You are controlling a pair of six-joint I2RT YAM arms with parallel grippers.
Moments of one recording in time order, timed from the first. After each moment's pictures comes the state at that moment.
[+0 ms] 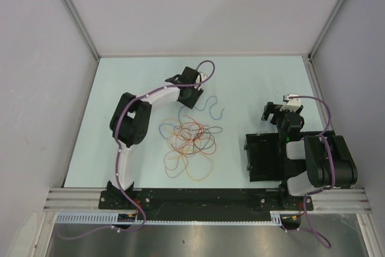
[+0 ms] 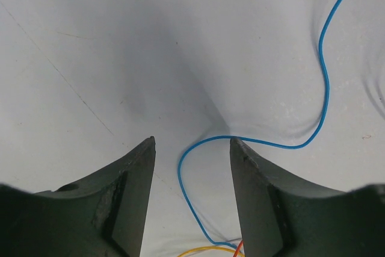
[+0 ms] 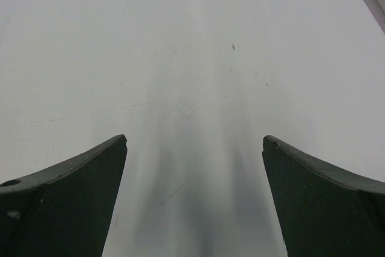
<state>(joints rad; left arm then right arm) -0.54 2.13 1.59 -0.47 -0.13 0.12 0.01 1.48 0.28 1.02 0.07 0.09</state>
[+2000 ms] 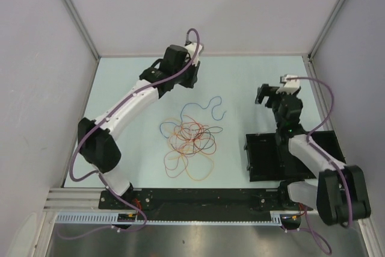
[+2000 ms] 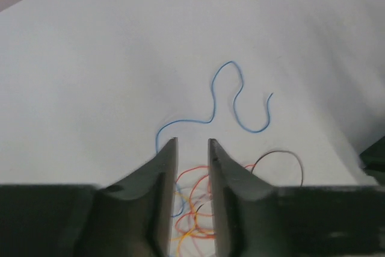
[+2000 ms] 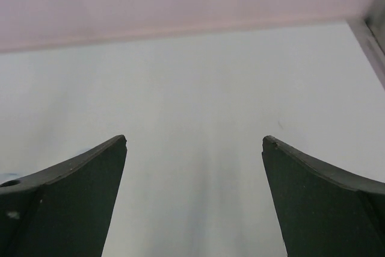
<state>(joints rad) -0.58 1.71 1.63 -0.50 0.01 -0.02 0.18 1.20 0.50 0.58 0.21 0.11</state>
